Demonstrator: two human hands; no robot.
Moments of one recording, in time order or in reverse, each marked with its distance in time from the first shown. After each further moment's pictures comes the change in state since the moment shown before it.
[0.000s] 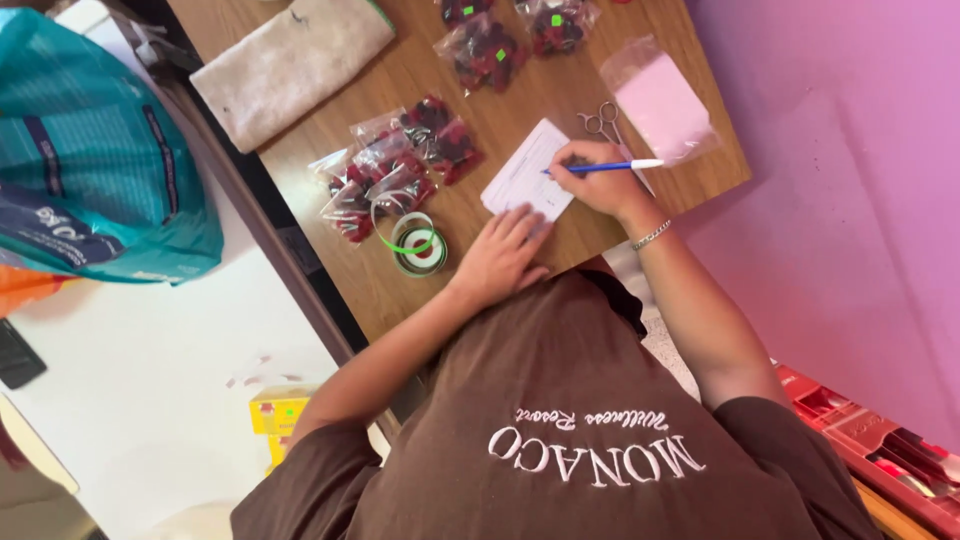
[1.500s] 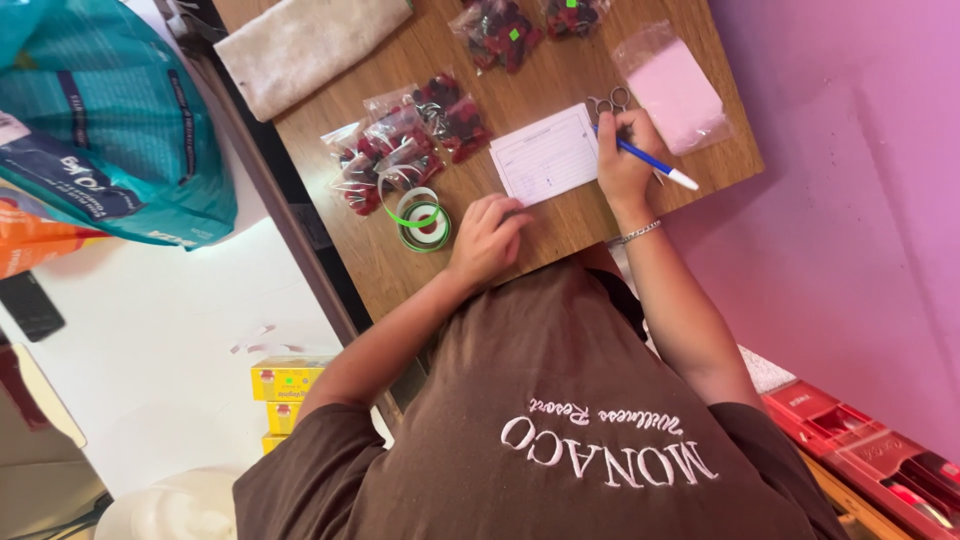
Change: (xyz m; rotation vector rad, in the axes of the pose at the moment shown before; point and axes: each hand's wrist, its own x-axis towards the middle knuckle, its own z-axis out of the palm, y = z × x) left_hand -0.013 0.001 -0.005 -0.091 0.468 -0.108; right_hand -0.002 0.043 0.023 -0.012 0.819 -0.256
